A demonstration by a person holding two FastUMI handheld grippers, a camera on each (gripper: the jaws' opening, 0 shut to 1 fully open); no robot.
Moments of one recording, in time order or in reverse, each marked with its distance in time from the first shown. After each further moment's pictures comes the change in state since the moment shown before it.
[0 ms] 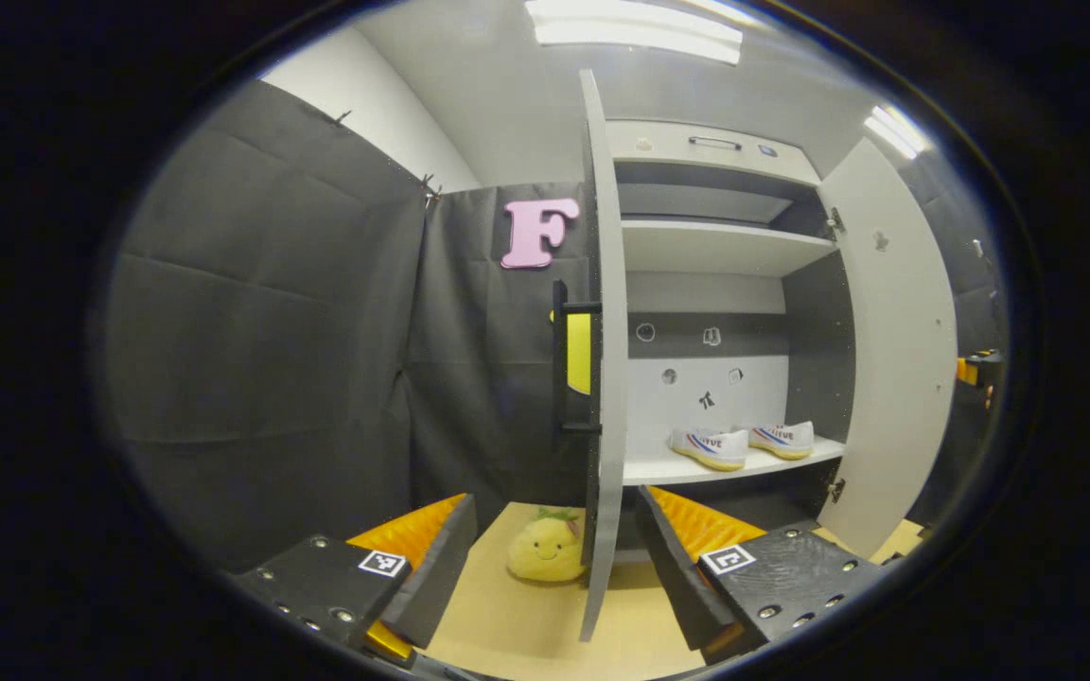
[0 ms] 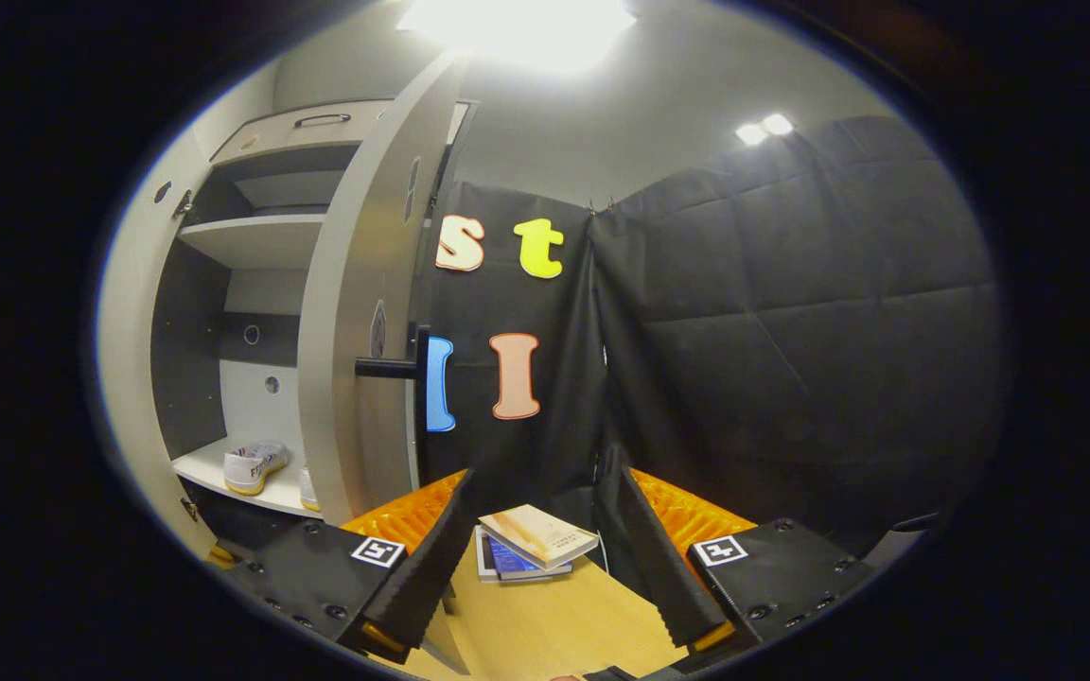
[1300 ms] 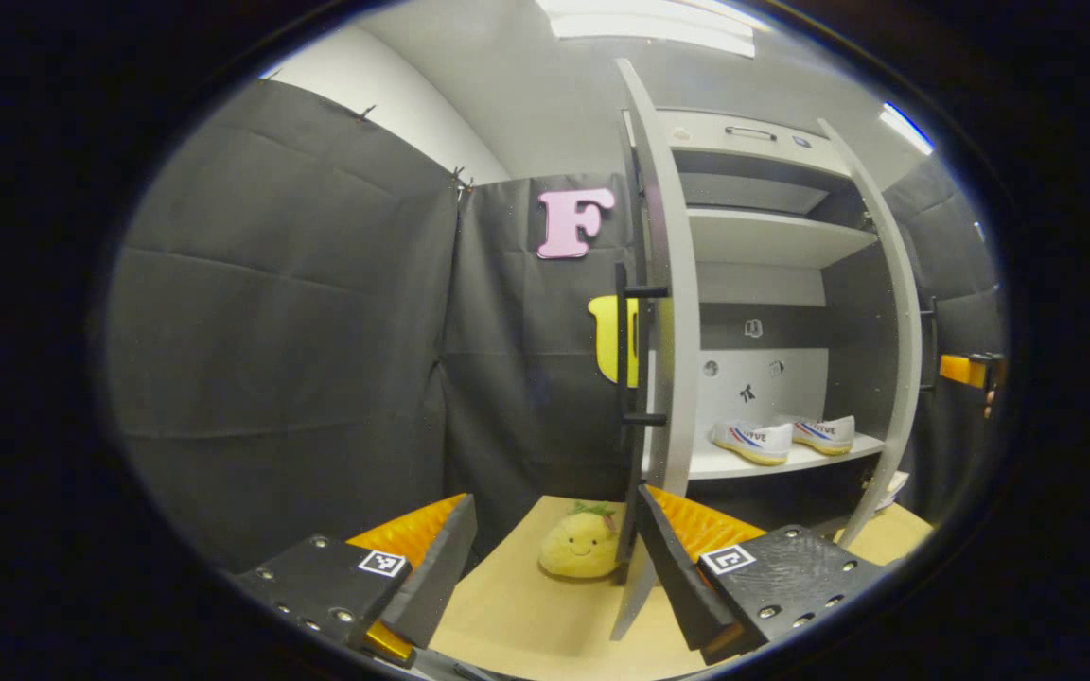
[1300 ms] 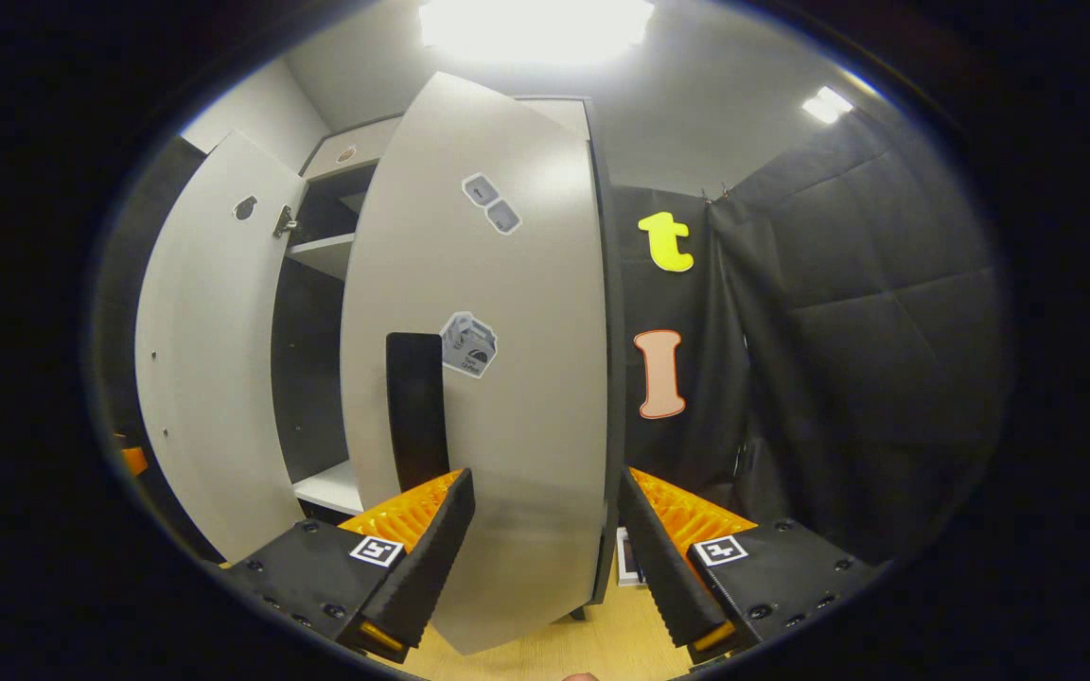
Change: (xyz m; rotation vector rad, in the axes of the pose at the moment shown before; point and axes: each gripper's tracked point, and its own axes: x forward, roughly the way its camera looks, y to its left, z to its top) left arm 0.014 0.039 -0.006 0.008 0.031 0.120; right arm -0.009 0.145 -0.002 0.061 -0.008 0.365
